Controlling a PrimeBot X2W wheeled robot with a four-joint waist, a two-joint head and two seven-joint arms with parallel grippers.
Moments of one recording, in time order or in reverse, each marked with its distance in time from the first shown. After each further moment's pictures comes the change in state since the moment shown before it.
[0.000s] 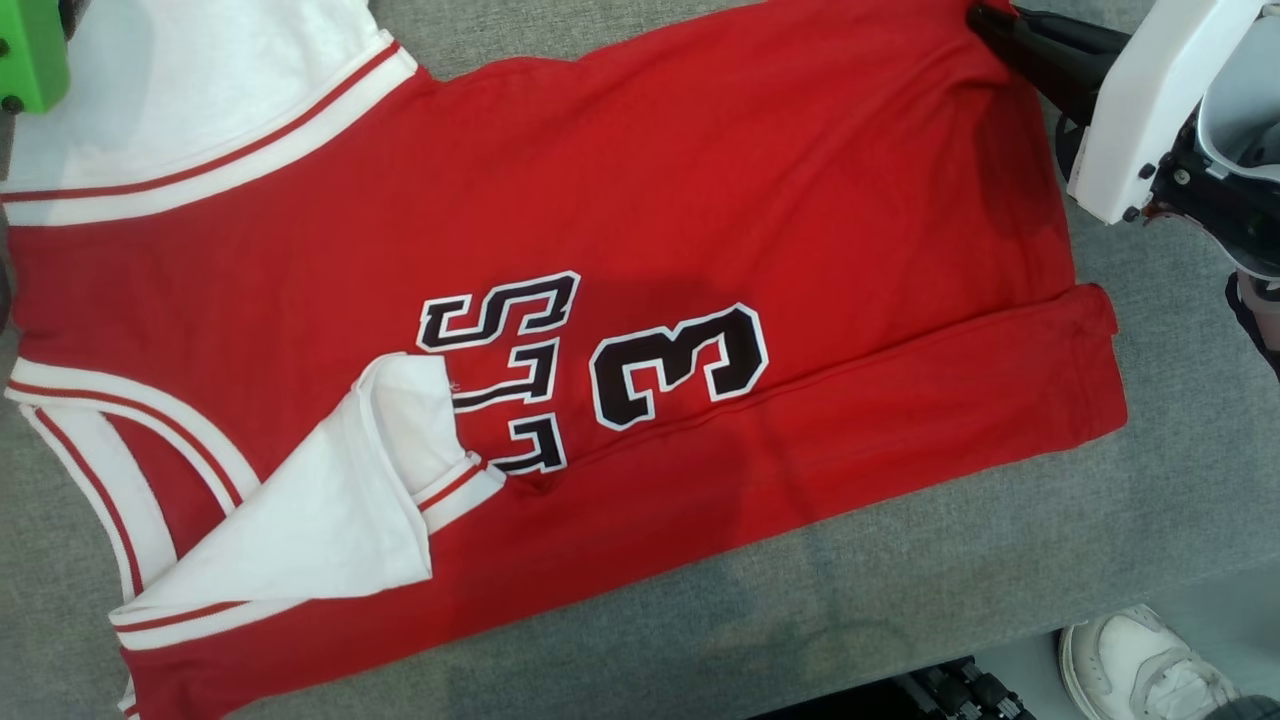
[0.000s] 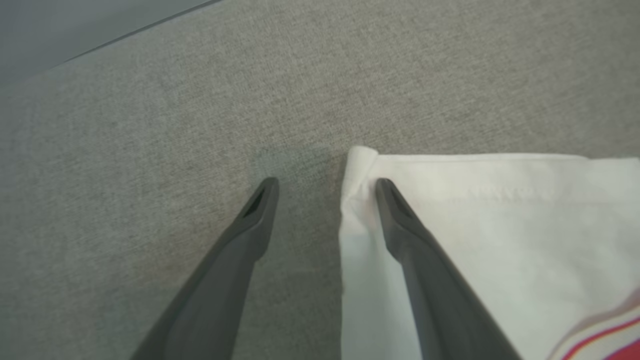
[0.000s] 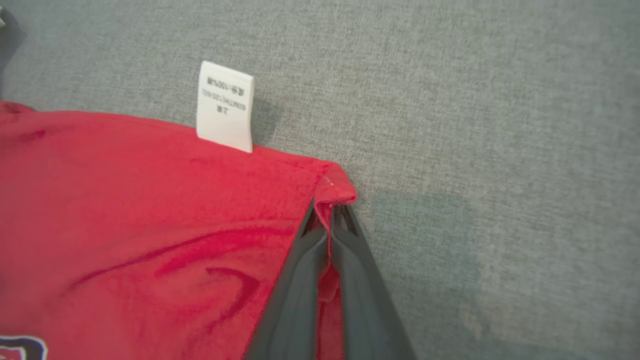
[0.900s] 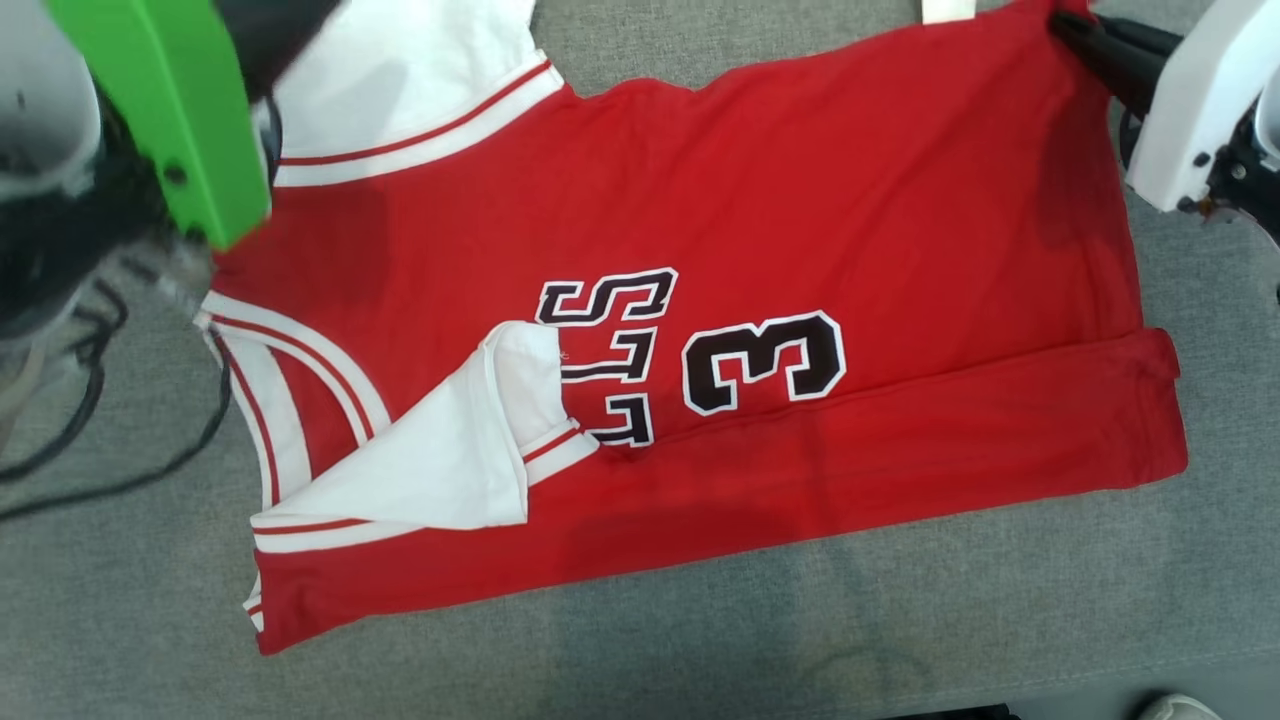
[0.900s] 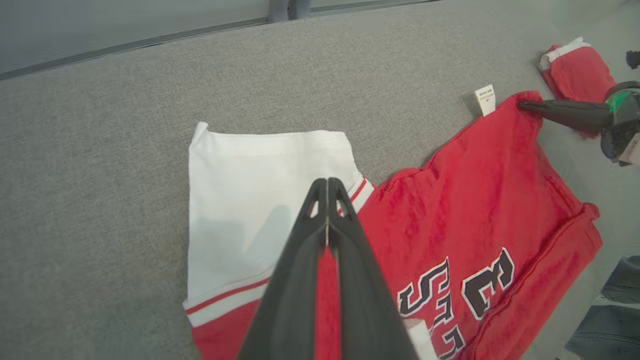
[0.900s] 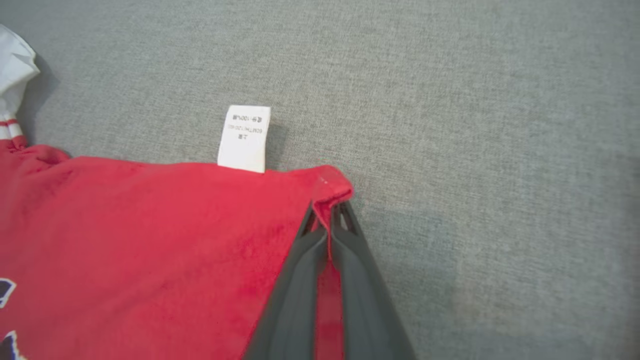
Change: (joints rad) left arm 0.148 -0.089 0.089 -0.354 -0.230 0.093 0.019; right arm 0.014 -0.016 -0.070 0.078 -0.053 0.000 0.007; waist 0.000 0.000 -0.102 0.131
